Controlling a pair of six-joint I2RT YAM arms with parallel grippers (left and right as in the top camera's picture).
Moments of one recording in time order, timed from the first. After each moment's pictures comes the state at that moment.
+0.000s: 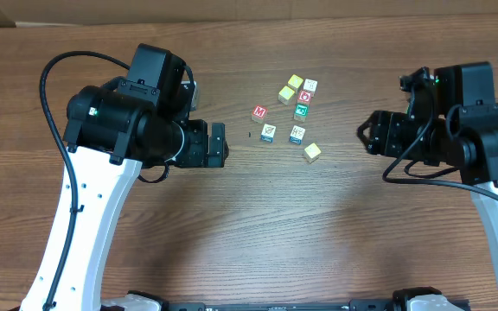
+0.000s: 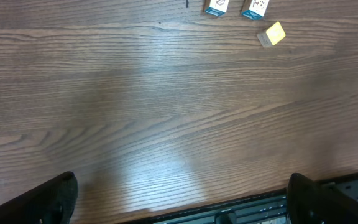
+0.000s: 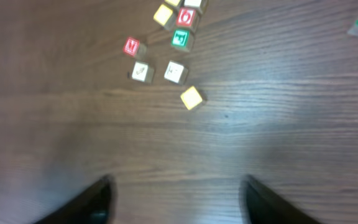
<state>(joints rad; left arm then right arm) -0.31 1.51 1.80 -1.57 0.15 -0.31 0.11 1.31 1.50 -1.24 -0.29 0.25</state>
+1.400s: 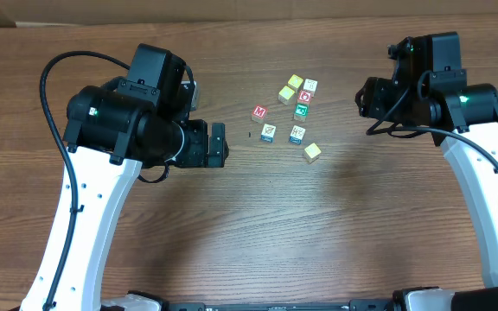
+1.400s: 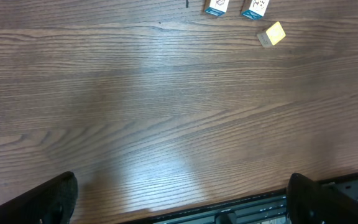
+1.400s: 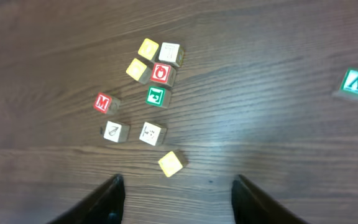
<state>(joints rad) -0.31 1.51 1.80 -1.57 0.15 -0.31 0.11 1.52 1.50 -0.97 -0.19 0.28</state>
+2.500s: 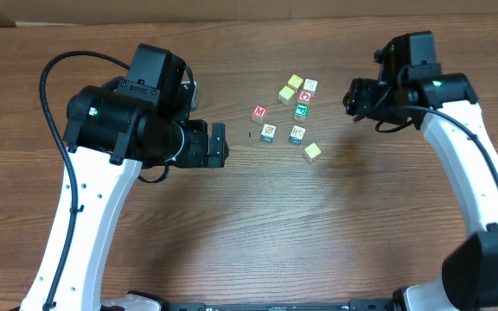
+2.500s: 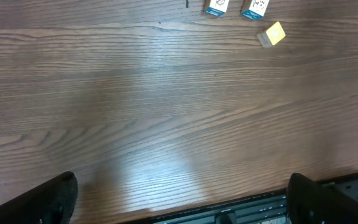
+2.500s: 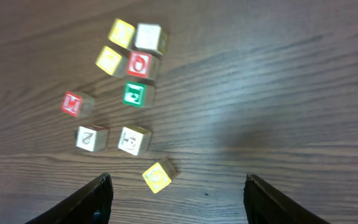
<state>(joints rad) -0.31 1.51 1.80 -1.57 0.15 -0.31 0.11 1.69 1.47 -0.90 -0.19 0.31</state>
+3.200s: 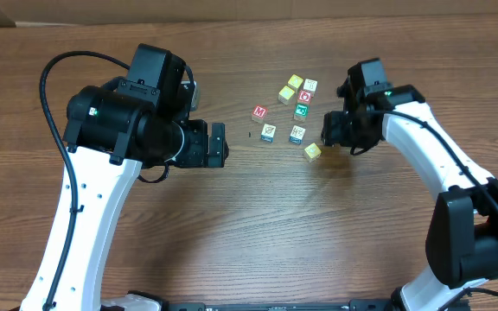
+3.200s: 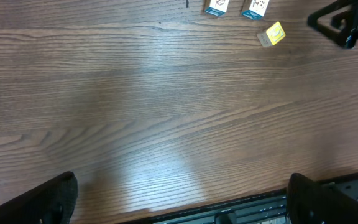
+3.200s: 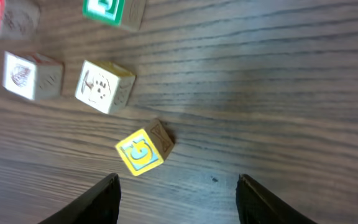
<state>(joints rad) -0.31 1.51 1.80 -1.57 0.15 -0.31 0.22 1.82 1.34 -0.84 -0.18 0.23</state>
